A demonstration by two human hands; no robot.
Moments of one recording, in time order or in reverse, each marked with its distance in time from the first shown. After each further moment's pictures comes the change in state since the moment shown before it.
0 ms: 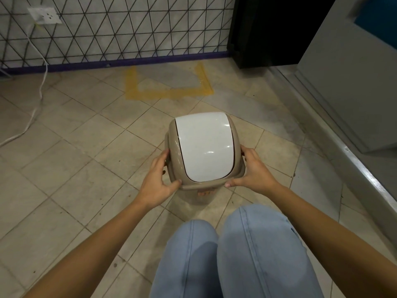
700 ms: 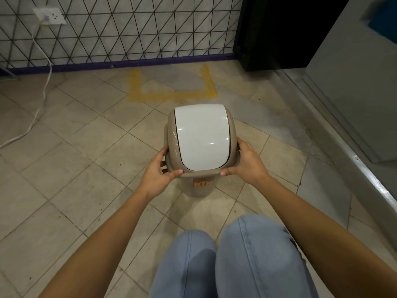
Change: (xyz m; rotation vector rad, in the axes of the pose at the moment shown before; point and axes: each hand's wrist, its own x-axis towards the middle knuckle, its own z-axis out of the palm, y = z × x) left_hand 0.045 0.000 -0.003 -0.227 0.038 -0.172; right_hand 0.054 -0.017 0.004 0.038 0.073 0.048
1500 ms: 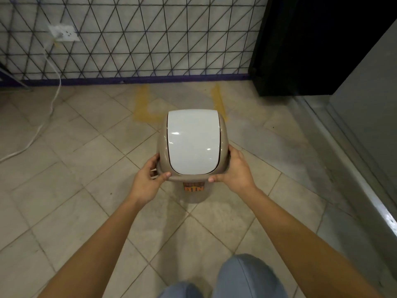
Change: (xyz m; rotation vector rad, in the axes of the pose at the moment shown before) left_hand 0.120 0.020 0.006 -0.028 0.211 -0.080; right_hand 0.141 -0.012 -0.012 0.080 -0.009 -0.036
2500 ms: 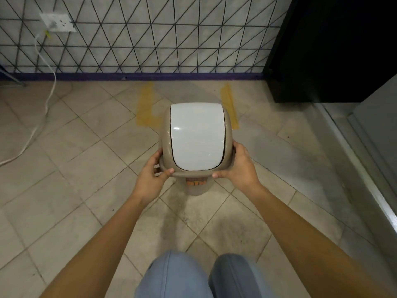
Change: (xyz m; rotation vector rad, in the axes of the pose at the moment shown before) left_hand 0.102 0.005 -0.022 -0.004 0.011 -0.029; right_hand 0.100 -0.033 0.019 0.049 -0.022 0.074
